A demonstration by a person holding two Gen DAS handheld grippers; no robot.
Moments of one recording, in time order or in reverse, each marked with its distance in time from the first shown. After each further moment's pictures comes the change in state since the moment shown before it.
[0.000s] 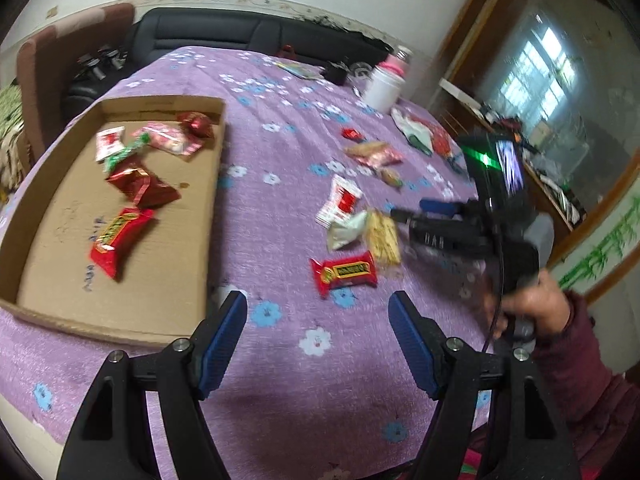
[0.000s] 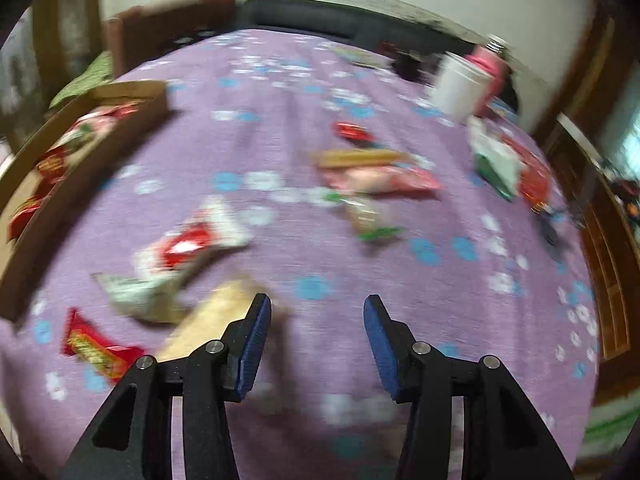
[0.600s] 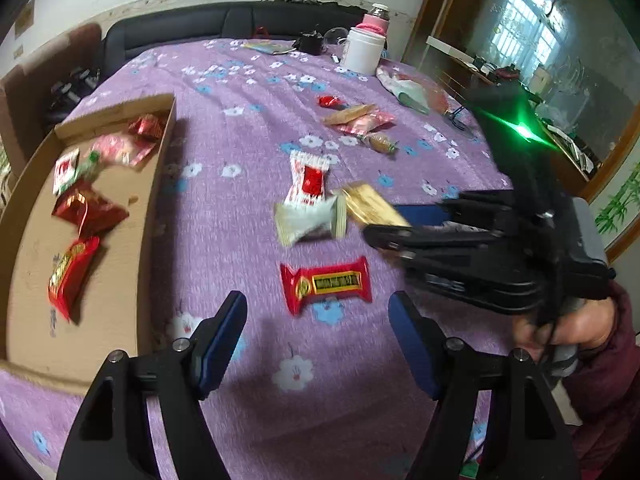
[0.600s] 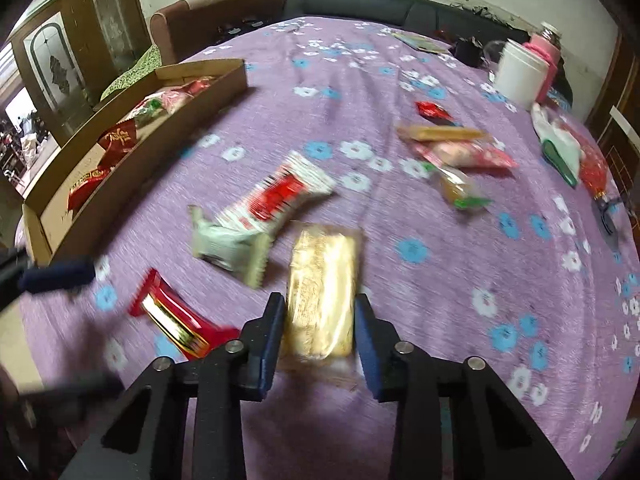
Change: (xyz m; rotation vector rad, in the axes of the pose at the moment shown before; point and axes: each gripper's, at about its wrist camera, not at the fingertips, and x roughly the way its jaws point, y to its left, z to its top) left arm 0.050 -0.029 0.013 0.150 0.077 0.061; right arm -0.007 0.025 -0.025 -0.056 0.035 0.231
